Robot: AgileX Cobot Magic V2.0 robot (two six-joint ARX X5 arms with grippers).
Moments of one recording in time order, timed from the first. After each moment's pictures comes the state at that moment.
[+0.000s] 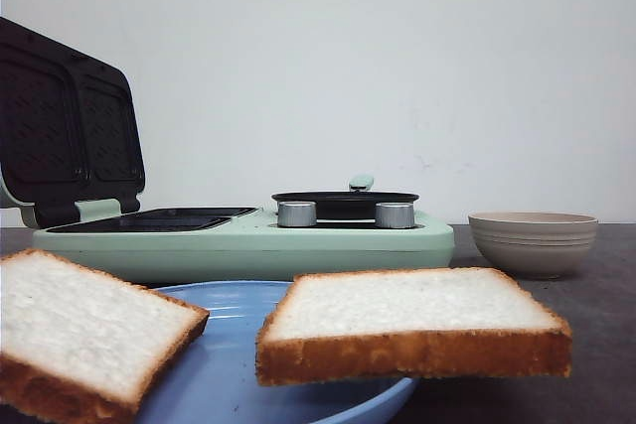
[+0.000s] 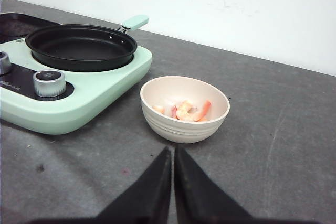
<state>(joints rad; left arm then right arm) 0.00 0.00 0.03 -0.18 0.08 0.01 0.09 0.01 0.02 -0.11 -0.21 -0.13</state>
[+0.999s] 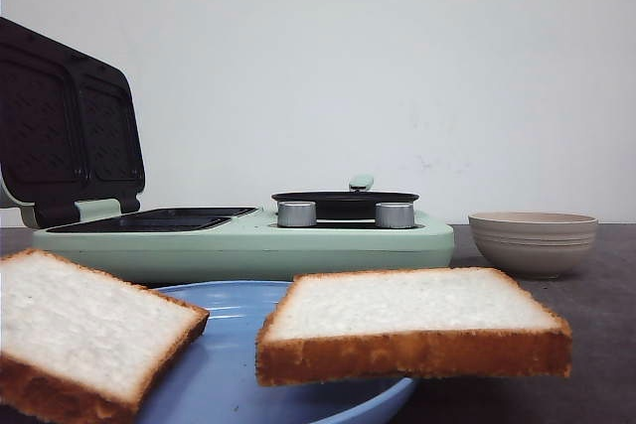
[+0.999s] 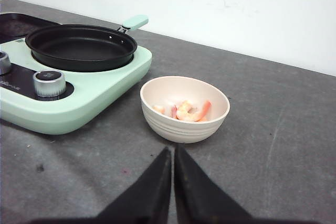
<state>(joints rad) 0.00 0.00 0.03 -0.18 0.08 0.01 0.09 0.01 0.02 -0.11 -0.21 -0.13</state>
